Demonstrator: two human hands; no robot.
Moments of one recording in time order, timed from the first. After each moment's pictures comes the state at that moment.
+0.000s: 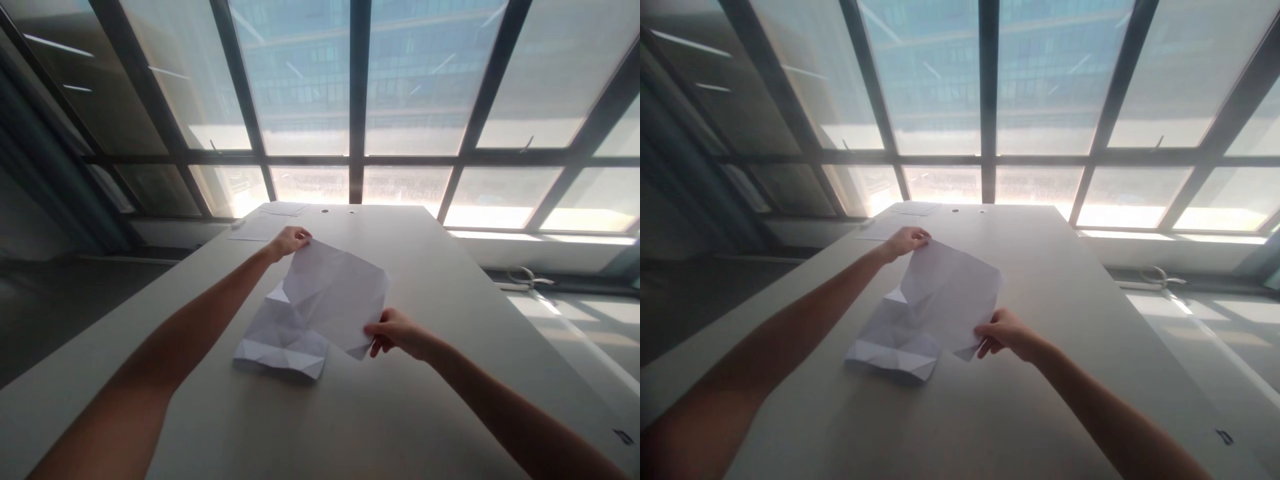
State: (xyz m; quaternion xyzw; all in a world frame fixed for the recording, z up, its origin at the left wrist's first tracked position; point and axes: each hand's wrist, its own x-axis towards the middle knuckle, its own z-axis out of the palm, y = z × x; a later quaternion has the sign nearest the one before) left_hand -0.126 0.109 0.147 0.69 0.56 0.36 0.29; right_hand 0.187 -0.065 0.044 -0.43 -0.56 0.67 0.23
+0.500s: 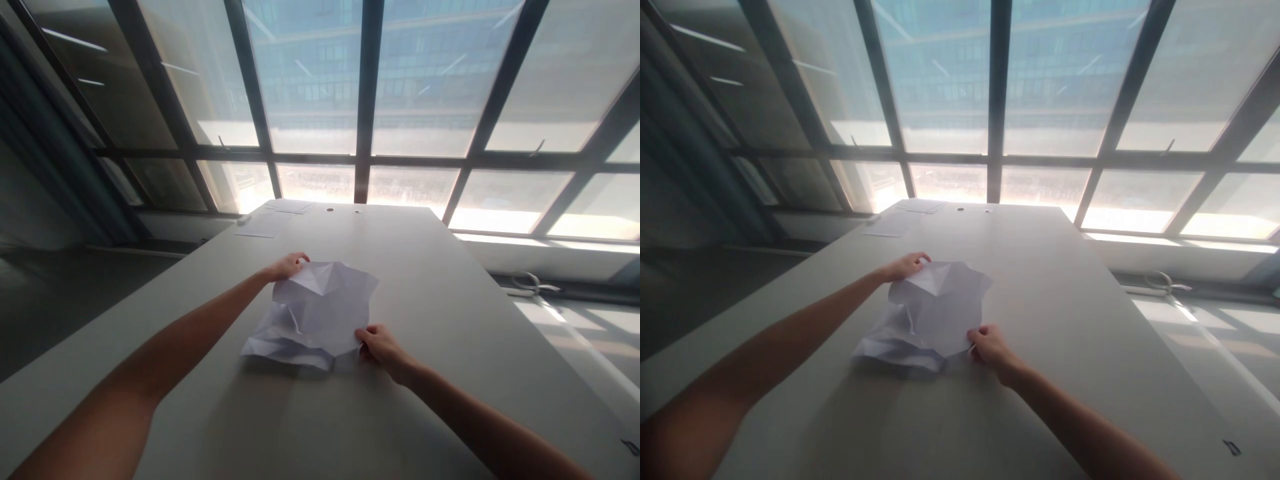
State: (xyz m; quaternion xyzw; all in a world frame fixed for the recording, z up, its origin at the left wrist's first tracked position) left_hand -0.153 0.082 0.088 0.69 0.59 0.28 0.31; right_hand 0.131 -0.089 0.014 -0.55 -0.47 0.63 0.30
